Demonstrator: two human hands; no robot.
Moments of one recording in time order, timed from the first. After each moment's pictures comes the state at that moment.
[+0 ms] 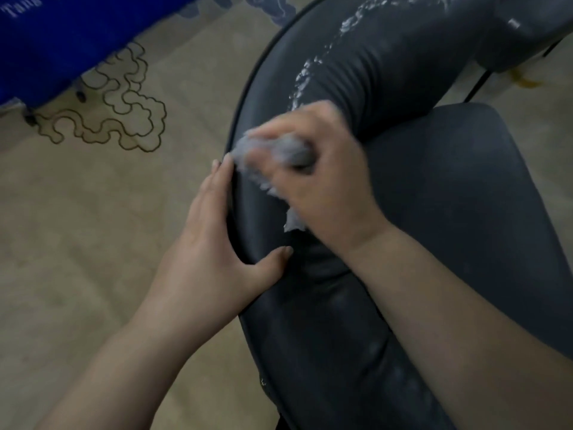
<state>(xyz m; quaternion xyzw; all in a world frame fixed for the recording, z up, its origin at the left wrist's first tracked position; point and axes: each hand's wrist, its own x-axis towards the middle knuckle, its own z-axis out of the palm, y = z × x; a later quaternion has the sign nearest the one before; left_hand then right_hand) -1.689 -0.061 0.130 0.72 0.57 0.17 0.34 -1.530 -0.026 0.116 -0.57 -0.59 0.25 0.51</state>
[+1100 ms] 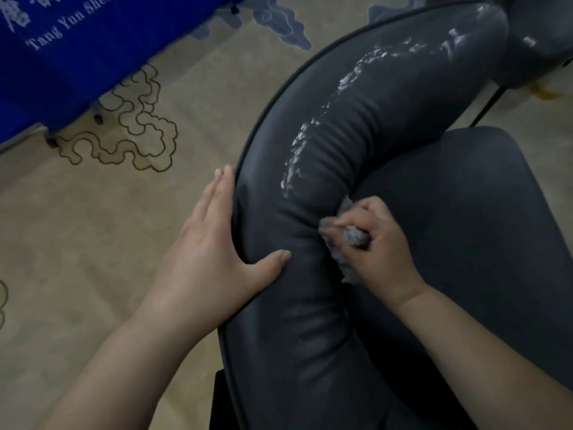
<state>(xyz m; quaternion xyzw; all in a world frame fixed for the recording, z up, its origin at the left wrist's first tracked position) -1.668 0.007 0.139 0.75 0.59 0.11 0.28 -1.455 -0.025 0.072 -0.64 -0.54 0.34 0.43</state>
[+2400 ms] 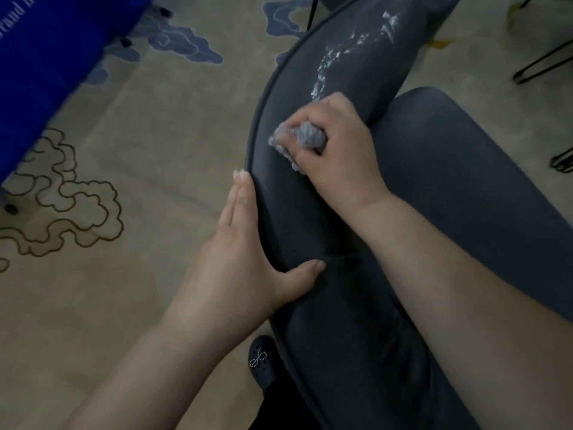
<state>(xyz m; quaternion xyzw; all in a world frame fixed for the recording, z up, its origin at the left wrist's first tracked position) -1.673 0.100 0.132 0.83 0.42 0.03 0.35 -1.497 0.102 0.111 -0.74 -0.49 0.12 0.45</state>
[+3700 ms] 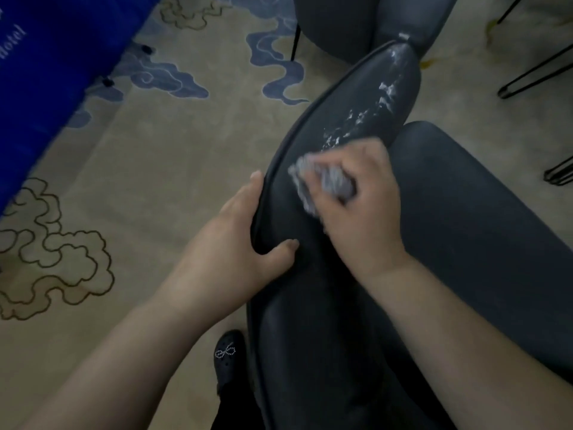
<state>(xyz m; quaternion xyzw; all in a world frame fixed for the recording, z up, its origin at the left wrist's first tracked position) -1.600 0.235 0.122 0.84 0.36 0.01 0.40 -1.451 0.152 0.104 -0.76 -0.42 0.04 0.50</state>
